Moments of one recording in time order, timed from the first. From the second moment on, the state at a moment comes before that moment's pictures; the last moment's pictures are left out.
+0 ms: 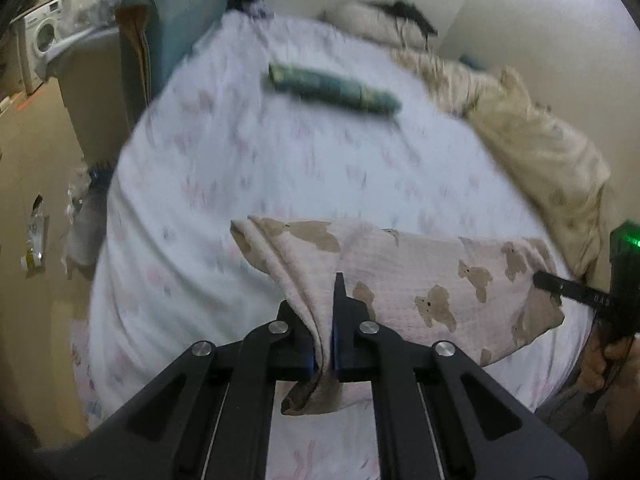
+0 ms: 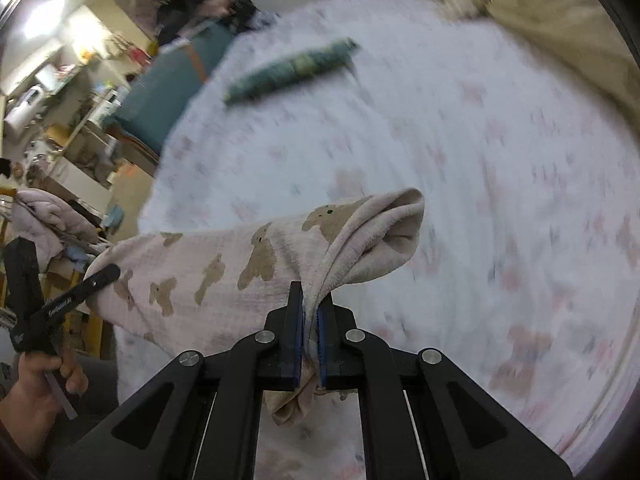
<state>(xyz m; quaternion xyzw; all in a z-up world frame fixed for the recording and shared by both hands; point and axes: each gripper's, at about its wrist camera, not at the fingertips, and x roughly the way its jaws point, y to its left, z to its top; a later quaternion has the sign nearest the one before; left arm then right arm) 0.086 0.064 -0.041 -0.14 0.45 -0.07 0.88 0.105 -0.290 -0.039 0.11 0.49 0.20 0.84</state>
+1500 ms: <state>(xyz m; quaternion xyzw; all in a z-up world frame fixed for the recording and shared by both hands) 0.441 0.144 -0.103 -0.06 0.41 0.10 0.91 0.501 -0.262 -0.074 -0.04 0.46 0.03 0.89</state>
